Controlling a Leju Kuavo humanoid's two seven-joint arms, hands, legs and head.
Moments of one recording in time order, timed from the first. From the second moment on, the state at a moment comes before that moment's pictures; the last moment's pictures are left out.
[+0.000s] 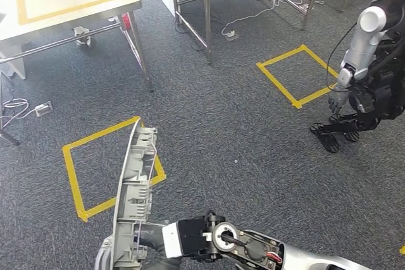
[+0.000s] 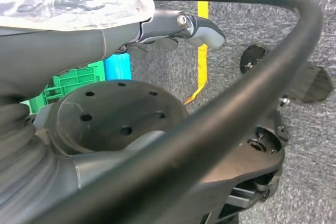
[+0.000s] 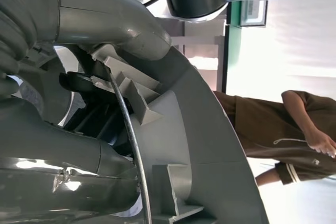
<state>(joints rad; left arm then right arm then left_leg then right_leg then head) -0.09 0.33 -0.80 -0.20 1.06 0.19 0.14 -0.30 0.06 0.96 -1.39 -0.32 0.41 -0.54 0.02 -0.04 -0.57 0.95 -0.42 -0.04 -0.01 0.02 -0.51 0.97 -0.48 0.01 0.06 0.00</state>
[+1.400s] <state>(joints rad) -0.09 0.37 -0.80 -0.20 1.05 0.20 0.12 -0.30 0.06 0.93 -1.37 -0.31 0.40 -0.58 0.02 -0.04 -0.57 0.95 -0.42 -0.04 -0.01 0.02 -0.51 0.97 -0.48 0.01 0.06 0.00</state>
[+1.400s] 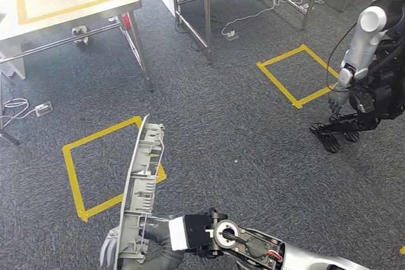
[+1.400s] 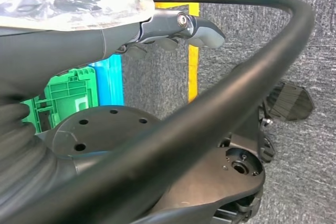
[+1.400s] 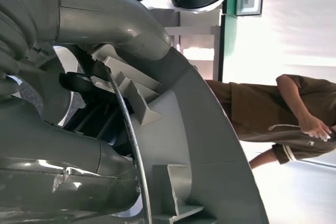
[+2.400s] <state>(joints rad) -0.09 0.37 -0.80 -0.20 1.08 0.22 0.13 -0.30 0.06 0.93 -1.35 -0.32 0.43 -0.59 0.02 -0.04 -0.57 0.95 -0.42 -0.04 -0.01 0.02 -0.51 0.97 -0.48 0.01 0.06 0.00</state>
